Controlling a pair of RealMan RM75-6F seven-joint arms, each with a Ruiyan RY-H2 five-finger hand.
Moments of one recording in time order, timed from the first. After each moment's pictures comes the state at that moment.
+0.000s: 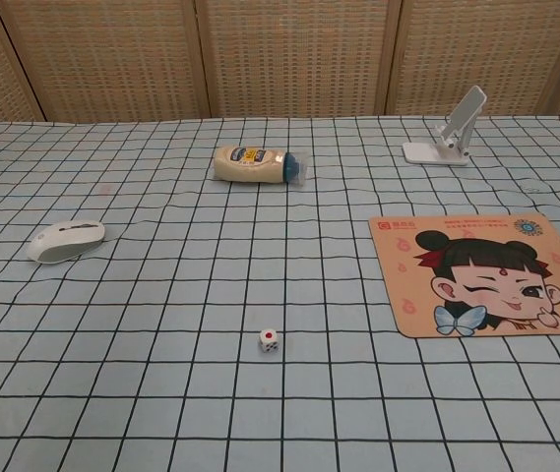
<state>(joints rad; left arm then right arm) -0.27 -1.36 -0.25 -1.60 1.15 1.35 0.41 0.19 -1.28 0.06 -1.49 -1.56 1.43 0.12</state>
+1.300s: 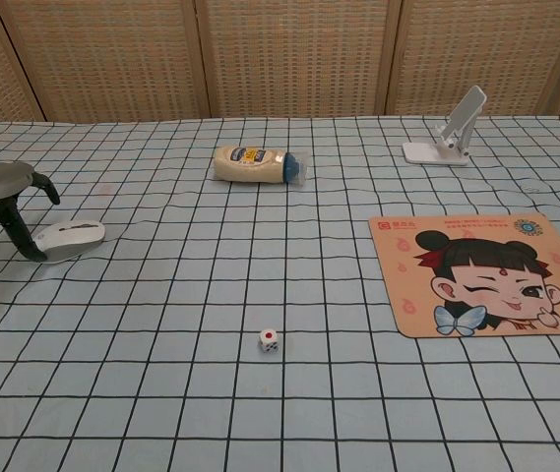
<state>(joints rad) -0.72 -1.66 -0.34 -1.24 0.47 1.02 0.80 0.21 -1.25 0.06 -1.48 -1.55 1.39 0.25</state>
